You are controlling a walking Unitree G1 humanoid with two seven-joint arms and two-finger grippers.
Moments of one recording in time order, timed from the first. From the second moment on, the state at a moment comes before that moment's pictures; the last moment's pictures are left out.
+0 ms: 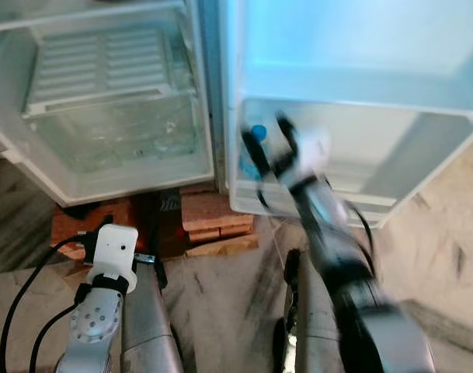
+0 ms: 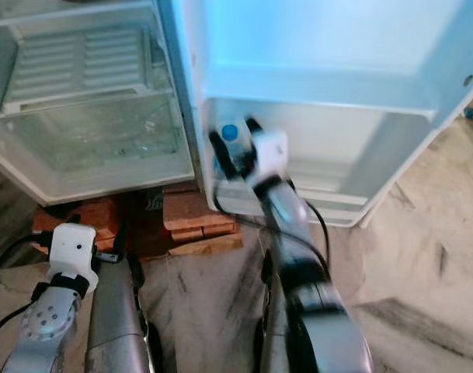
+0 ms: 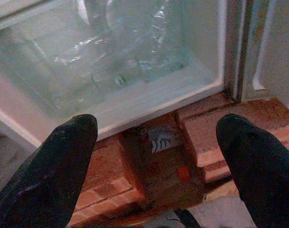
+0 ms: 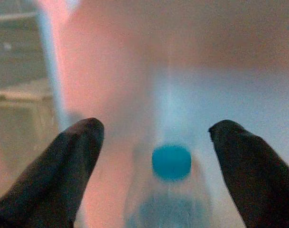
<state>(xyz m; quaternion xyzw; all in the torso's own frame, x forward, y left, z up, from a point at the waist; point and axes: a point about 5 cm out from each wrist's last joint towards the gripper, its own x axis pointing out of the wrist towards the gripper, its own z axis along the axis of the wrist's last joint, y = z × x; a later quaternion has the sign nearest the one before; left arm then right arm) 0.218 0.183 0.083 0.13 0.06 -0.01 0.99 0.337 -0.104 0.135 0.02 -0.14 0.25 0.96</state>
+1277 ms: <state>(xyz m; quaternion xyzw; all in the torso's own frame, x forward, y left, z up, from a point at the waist) 0.190 0.201 0.041 0.10 0.16 -0.02 0.98 0.174 -0.193 0.054 0.03 0.14 0.03 0.99</state>
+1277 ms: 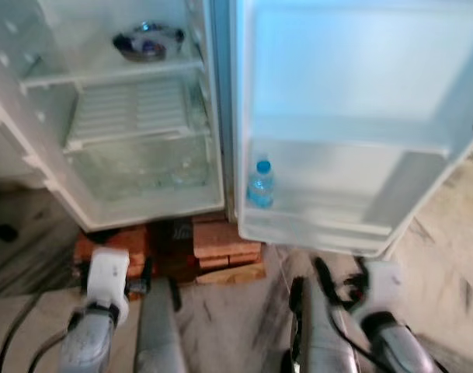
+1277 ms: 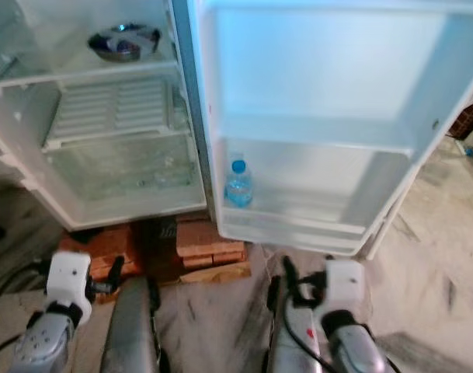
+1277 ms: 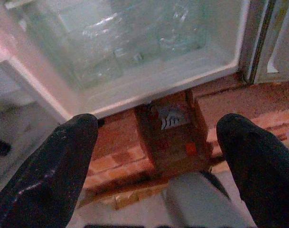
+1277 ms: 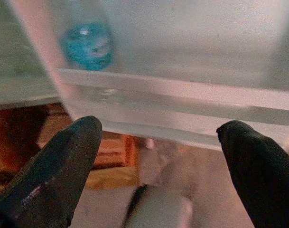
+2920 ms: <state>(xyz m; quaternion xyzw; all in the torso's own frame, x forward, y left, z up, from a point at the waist) 0.220 0.176 0.061 0.08 0.12 -0.03 0.99 0.197 -0.187 0.053 0.03 0.18 0.04 0.98</state>
